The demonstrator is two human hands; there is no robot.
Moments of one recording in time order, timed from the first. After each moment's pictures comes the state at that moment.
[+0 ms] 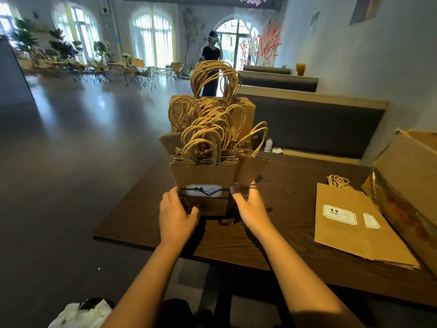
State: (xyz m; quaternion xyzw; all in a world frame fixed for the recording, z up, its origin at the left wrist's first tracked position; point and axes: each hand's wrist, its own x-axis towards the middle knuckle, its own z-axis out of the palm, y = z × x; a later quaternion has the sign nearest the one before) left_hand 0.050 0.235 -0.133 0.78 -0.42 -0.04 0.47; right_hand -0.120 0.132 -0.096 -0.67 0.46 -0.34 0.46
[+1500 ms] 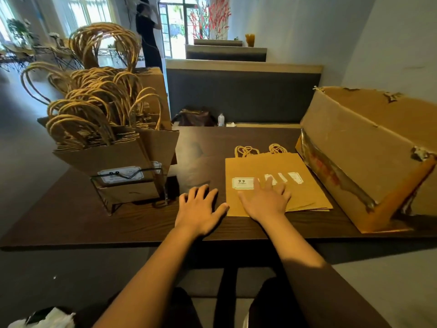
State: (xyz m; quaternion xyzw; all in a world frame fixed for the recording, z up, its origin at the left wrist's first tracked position) left_hand -0.131 0.155 -0.165 0.71 -0.69 -0.03 0.13; right_hand -0.320 0.084 -0.143 -0.71 0.71 0.00 0.02
